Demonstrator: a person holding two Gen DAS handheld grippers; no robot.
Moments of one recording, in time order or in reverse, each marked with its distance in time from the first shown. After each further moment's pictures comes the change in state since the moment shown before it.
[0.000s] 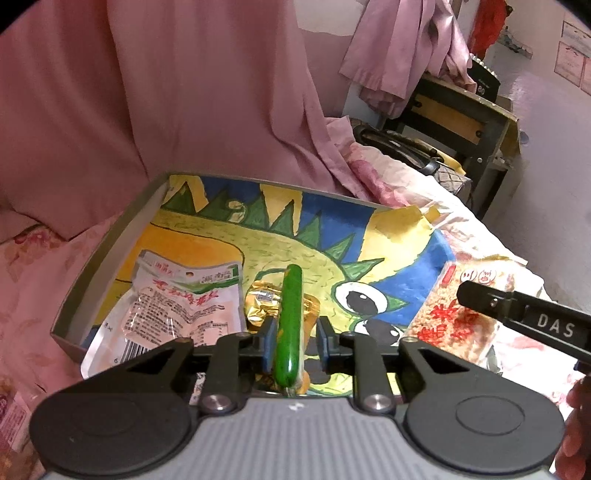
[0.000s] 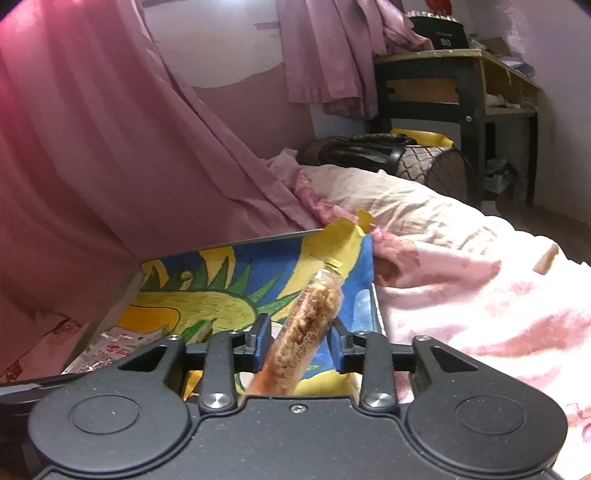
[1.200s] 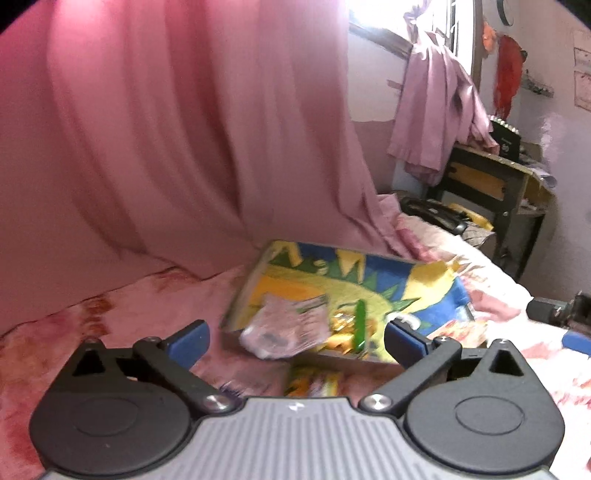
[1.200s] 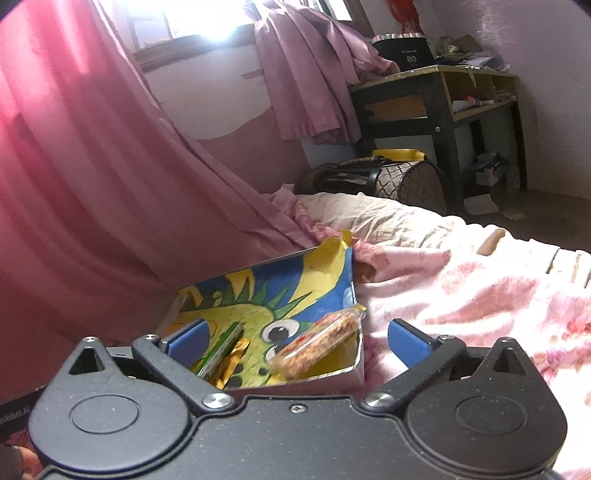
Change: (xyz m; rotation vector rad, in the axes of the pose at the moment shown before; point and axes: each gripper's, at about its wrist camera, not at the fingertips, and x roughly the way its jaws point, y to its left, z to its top) left arm -0.163 0.012 -0.039 -0.012 -0.216 0.229; right arm -0.121 -0.022 -0.013 0.120 -0.069 0.070
